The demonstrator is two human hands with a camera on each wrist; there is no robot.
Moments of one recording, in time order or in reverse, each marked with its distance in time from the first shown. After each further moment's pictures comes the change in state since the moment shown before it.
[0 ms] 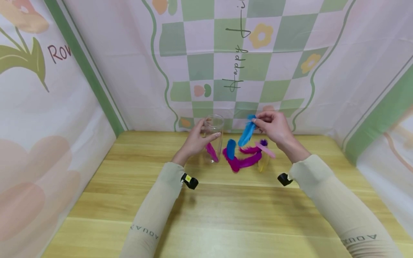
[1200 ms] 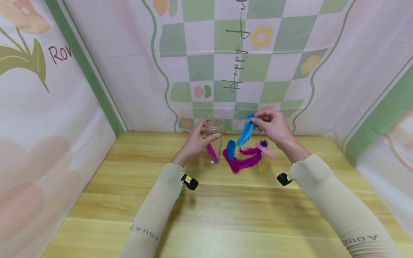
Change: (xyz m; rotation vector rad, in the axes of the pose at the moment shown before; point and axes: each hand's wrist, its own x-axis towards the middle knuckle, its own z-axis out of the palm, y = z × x) left_hand 0.000 -0.002 0.000 0.006 -0.002 0.017; right_hand 0.002 -0.006 0.000 -0.010 -0.005 0.017
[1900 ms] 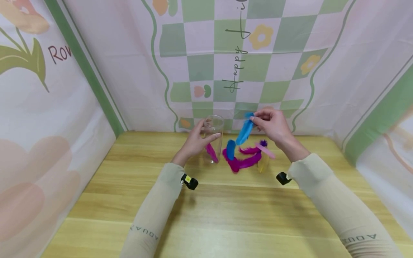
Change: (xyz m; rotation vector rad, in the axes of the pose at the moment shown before) left_hand 0.000 0.000 0.001 0.014 0.012 -0.008; right_hand 0.000 -0.007 0.001 0.009 0.009 0.014
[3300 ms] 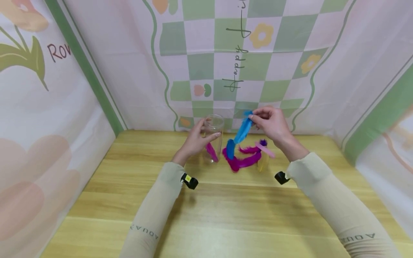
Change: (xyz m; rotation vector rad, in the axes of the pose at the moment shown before) left_hand 0.001 -0.001 -0.001 -0.007 -0.009 0.002; right_hand -0.001 -0.005 0.005 0.038 0.020 -0.038
